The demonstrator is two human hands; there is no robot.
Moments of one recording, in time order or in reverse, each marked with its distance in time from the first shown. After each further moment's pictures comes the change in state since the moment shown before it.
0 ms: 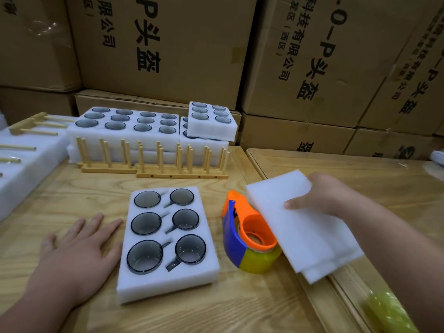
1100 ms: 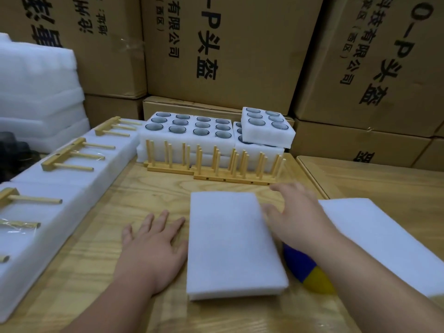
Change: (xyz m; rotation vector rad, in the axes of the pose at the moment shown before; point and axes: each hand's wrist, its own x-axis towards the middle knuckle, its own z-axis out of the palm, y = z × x) left_hand -0.009 0.010 -0.011 0.022 -0.030 -0.005; right_hand -0.064 -0.130 0.105 0.079 0.153 -0.516
